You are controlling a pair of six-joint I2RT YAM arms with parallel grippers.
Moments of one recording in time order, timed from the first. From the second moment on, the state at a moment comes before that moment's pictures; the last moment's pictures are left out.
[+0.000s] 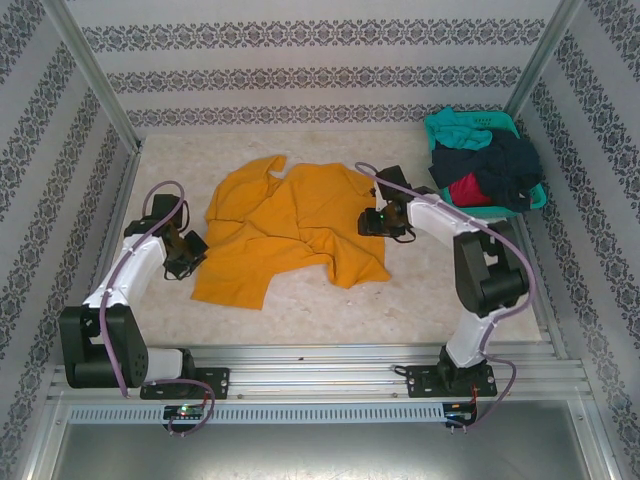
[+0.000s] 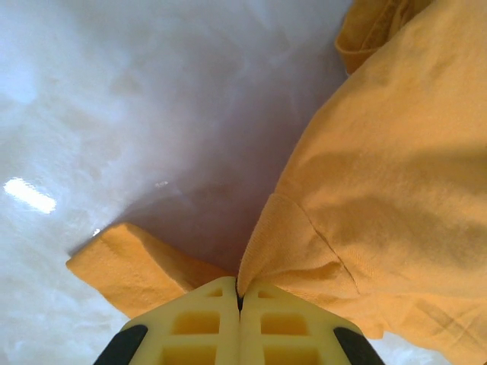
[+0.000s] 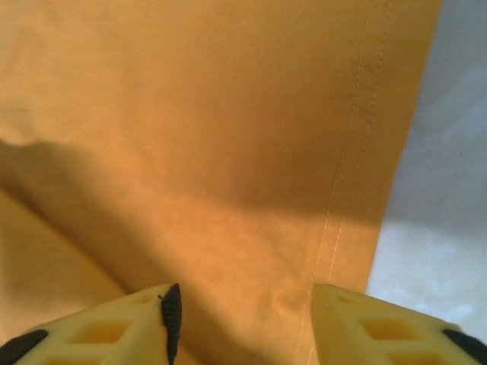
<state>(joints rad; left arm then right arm) 0.09 1.32 0.92 -0.87 0.13 -0.76 0.32 1.84 1.24 -0.59 -0.16 0.35</state>
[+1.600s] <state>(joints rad) 0.21 1.39 0.90 -0.92 0.21 -0.69 0.20 1.45 0.78 -0.57 -0.24 0.71</state>
